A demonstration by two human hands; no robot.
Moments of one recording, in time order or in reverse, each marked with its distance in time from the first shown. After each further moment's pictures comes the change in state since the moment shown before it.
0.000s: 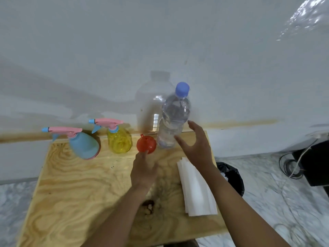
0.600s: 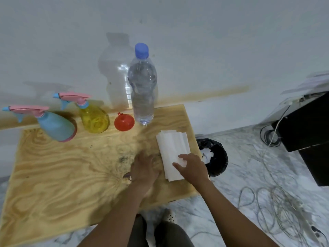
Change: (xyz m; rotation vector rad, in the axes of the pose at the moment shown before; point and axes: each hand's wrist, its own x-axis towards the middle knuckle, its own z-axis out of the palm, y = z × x) left_hand -0.087 -0.001 0.070 0.466 -0.283 0.143; right_hand -0.140 0.129 -0.027 -0.488 -0.361 0.355
